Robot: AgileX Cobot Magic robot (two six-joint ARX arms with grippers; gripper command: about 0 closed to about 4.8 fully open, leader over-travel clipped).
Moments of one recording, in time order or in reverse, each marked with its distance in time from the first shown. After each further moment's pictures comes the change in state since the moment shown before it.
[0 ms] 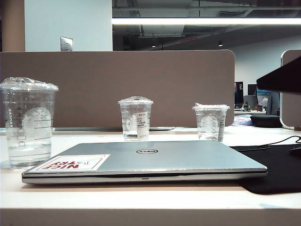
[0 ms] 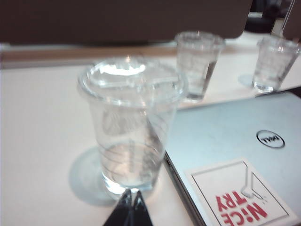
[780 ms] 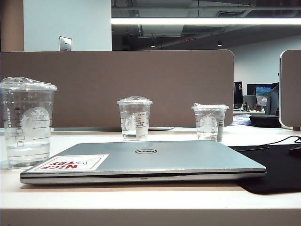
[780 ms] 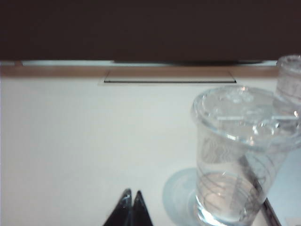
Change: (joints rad) left arm 0.001 -0.028 0.009 0.049 -0.353 0.019; right arm -0.575 -0.122 0.000 -0.037 0.002 0.000
